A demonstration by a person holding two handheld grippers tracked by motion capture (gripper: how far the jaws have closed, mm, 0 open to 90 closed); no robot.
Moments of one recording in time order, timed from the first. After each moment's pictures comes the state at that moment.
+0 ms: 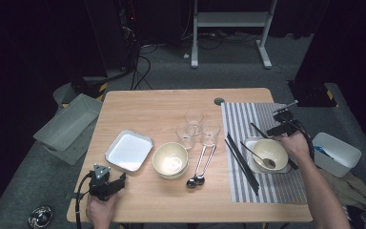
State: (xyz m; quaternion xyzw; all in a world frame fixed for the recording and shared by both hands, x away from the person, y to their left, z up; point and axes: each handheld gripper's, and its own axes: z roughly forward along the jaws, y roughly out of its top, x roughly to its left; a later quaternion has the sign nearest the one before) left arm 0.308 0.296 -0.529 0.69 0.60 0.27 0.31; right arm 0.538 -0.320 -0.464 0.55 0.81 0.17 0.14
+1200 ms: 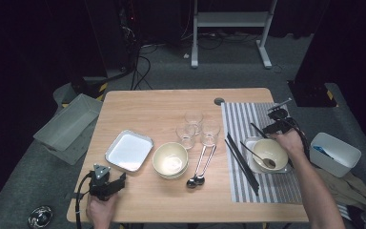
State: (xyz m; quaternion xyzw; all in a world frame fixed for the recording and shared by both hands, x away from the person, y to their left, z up) left arm 0.308 0.296 -0.529 0.69 0.60 0.27 0.31; right arm 0.549 -0.305 -0.466 0.55 0.81 0.16 0.14
